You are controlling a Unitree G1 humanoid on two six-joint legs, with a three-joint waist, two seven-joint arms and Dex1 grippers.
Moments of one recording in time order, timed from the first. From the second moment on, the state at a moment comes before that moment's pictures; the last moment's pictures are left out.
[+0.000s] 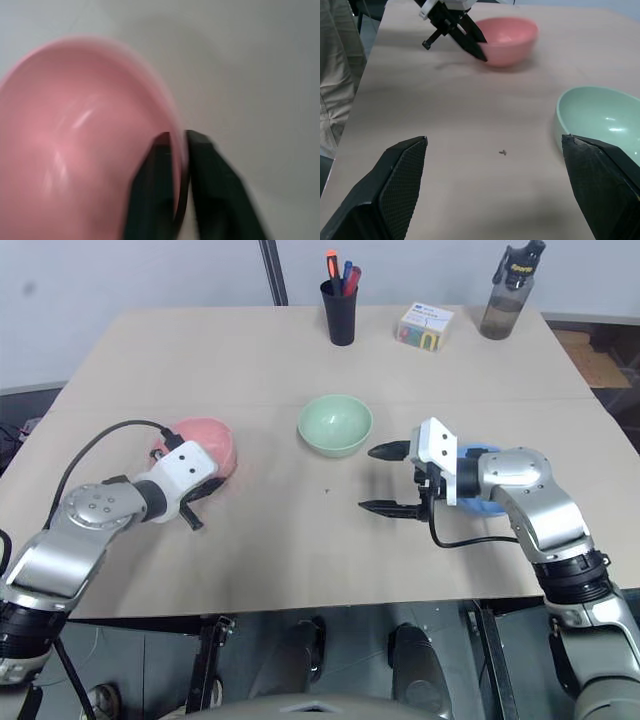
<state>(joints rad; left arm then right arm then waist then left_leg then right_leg) -0.25 0.95 -0.06 -0.33 -0.10 0.65 -0.65 -0.53 -0.65 0.16 -0.17 0.40 0.36 1.13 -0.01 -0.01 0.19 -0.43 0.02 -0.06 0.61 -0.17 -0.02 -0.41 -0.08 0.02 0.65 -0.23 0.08</state>
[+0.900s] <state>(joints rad) -0.50 0.73 -0.32 -0.20 -0.21 0.34 -1.15 -0.23 -0.77 -0.06 -0.41 0.45 0.46 0.97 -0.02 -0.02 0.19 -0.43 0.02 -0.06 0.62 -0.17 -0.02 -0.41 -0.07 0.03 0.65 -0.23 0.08</state>
